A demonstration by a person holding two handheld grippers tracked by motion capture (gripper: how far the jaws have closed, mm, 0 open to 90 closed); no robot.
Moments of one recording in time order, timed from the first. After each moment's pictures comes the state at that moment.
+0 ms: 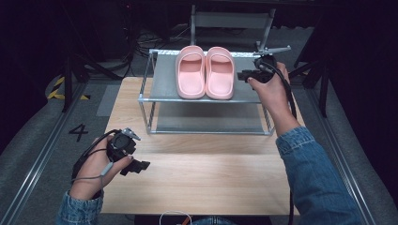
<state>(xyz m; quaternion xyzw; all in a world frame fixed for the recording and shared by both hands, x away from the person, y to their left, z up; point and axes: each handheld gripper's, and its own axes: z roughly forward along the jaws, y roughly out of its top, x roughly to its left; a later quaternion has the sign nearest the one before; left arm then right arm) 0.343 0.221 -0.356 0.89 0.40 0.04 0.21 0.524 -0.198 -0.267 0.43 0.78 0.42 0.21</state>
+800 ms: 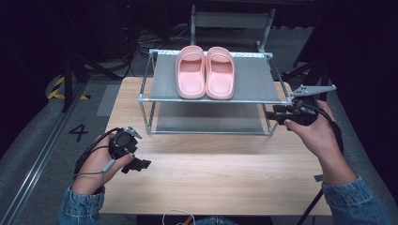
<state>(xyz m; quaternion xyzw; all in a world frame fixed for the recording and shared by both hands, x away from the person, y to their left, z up) 0.352 0.221 -0.362 0.90 0.39 0.03 0.21 0.408 -0.279 -0.289 0.40 0.81 0.39 0.17</state>
